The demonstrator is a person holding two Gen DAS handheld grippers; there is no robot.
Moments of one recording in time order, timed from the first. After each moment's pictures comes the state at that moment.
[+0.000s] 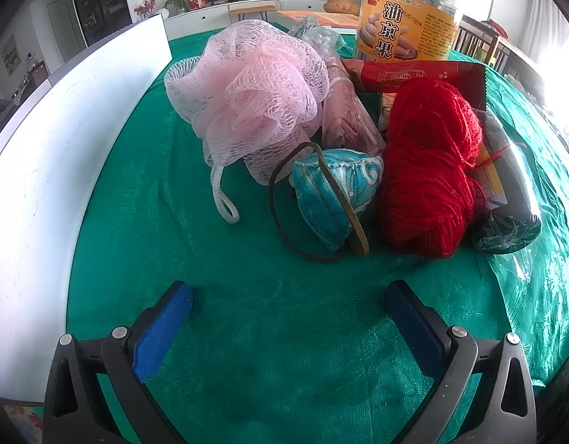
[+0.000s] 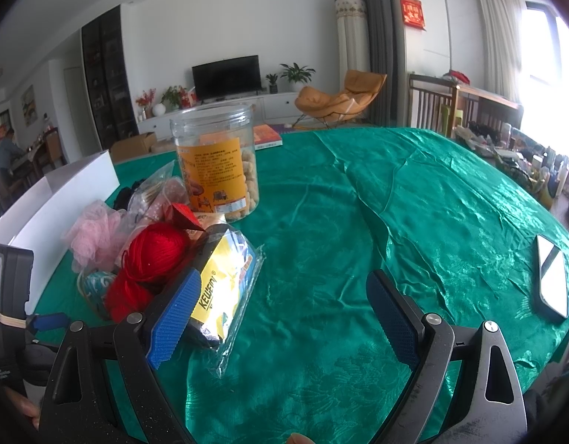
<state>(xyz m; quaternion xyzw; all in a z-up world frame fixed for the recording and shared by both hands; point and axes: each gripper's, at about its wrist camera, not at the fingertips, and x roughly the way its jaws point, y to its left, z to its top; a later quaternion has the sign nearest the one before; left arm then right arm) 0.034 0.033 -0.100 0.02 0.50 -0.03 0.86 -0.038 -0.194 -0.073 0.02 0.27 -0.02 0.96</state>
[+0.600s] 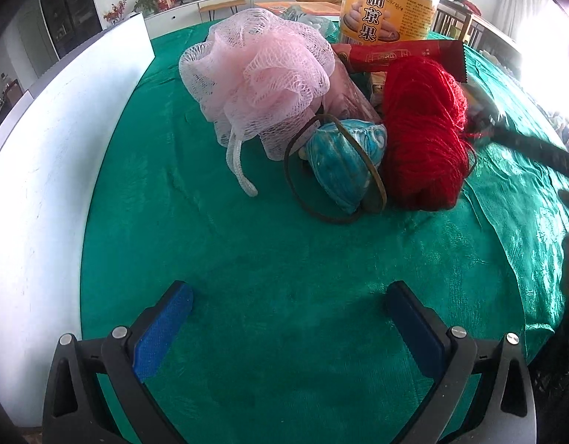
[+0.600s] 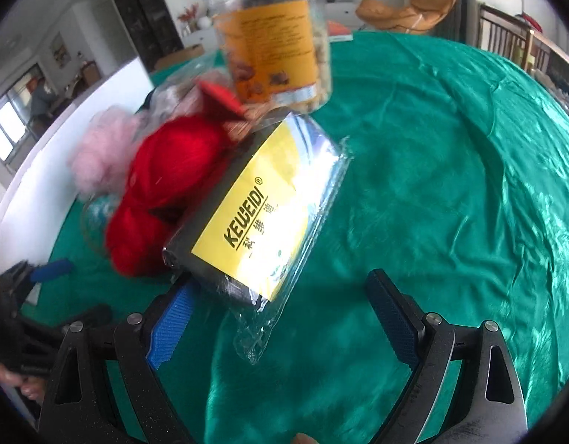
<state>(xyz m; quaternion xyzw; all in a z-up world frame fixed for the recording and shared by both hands) 0.024 0.061 -0.103 0.04 0.52 -0.08 0.85 0.033 -0.188 -0.123 0.03 0.42 0.01 0.91</state>
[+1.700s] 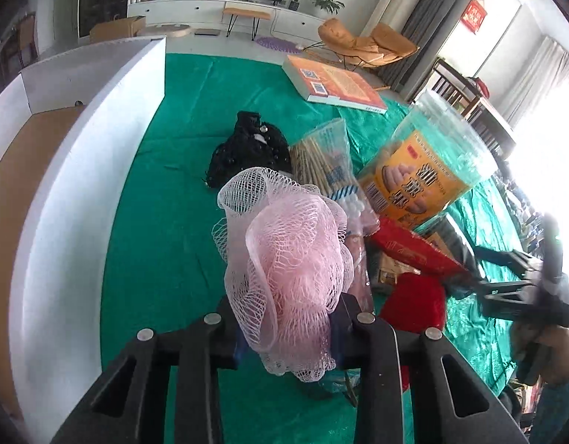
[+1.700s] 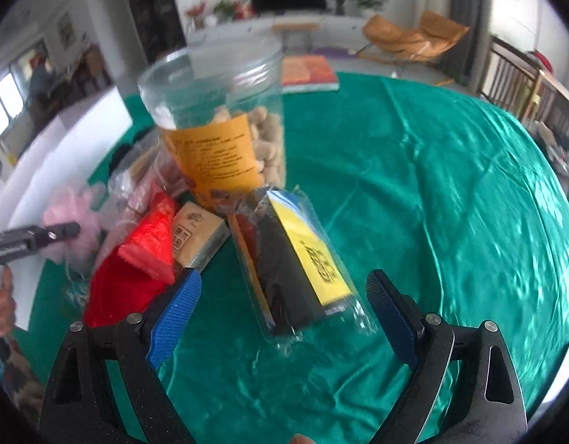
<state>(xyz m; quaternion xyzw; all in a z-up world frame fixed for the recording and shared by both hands) 0.137 0.110 -0.018 -0.12 0.49 -0.11 0.86 0.139 -0.162 -0.075 -0.08 0.51 0.11 0.85</state>
